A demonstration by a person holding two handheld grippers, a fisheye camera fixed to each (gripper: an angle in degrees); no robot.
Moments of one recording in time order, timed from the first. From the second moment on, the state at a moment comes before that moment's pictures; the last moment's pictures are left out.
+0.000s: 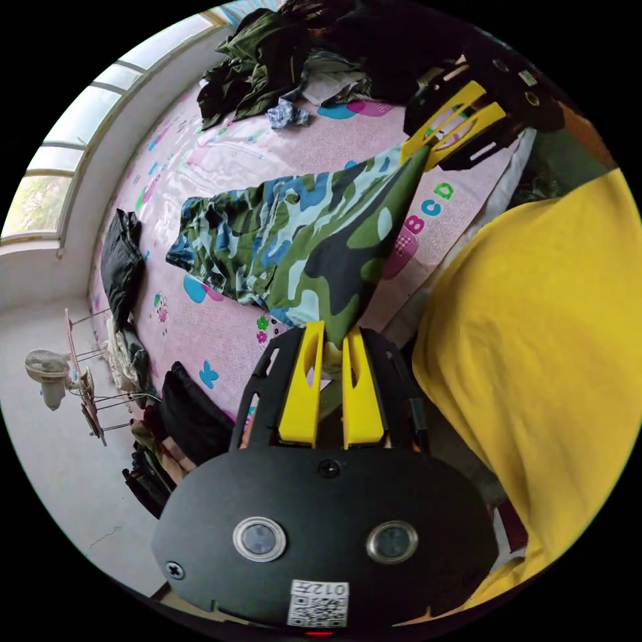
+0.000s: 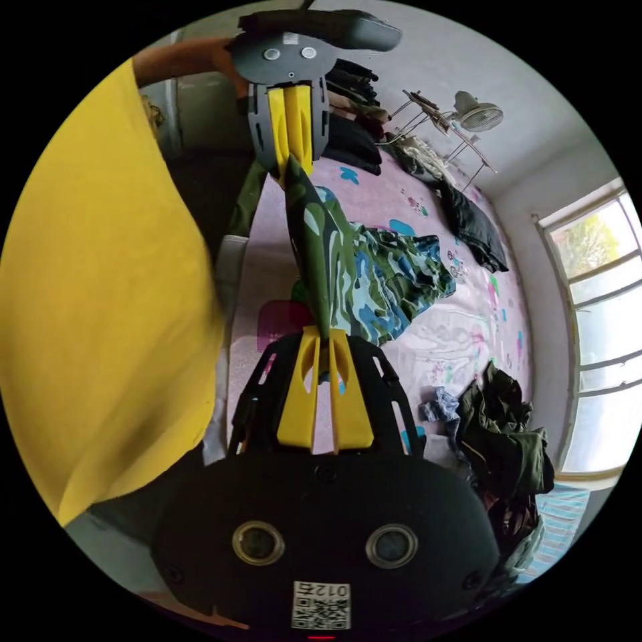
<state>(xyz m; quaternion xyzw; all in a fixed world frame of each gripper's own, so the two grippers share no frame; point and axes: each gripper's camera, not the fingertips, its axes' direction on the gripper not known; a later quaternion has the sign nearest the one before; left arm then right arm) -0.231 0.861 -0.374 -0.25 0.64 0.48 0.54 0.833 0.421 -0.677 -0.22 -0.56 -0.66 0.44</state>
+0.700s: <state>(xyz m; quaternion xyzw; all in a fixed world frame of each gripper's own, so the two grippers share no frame) -0.228 0.589 -0.069 -0.35 0.78 0.41 0.32 0.614 0.282 -0.563 -0.39 -0.61 -0.61 0.31</state>
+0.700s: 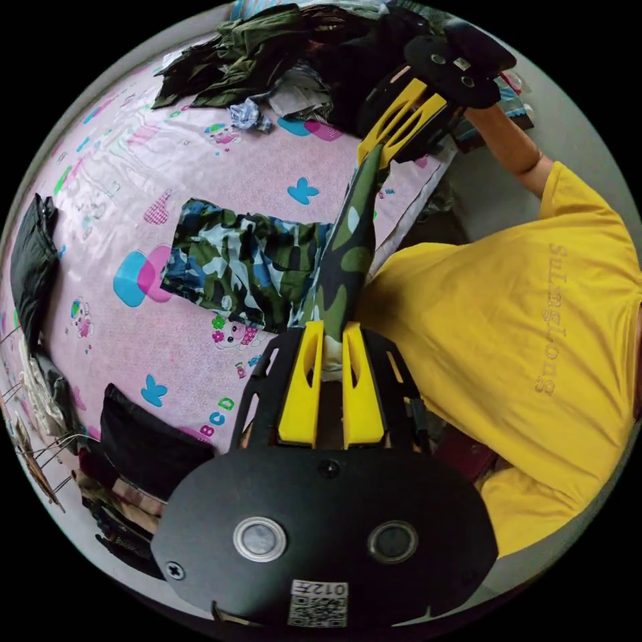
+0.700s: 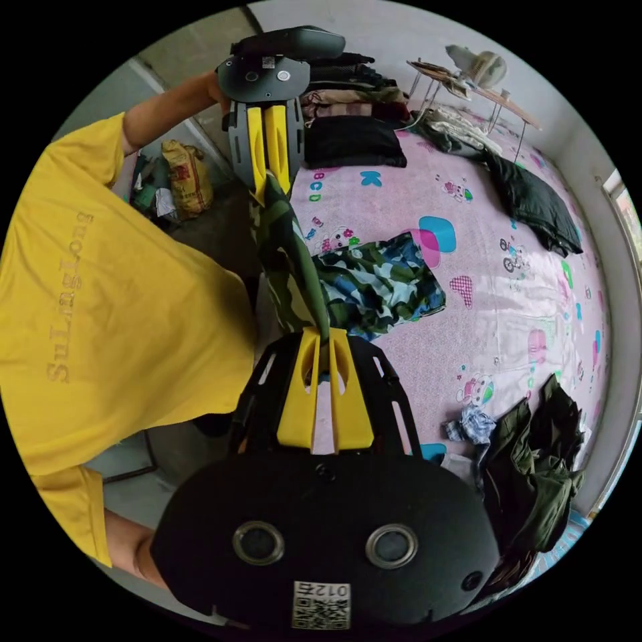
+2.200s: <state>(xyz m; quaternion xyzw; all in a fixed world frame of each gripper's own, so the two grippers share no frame) -0.346 0.542 0.098 -0.50 0.73 0.07 0.45 0.674 0.318 -0.370 -0.56 -0.53 -0.32 0.55</state>
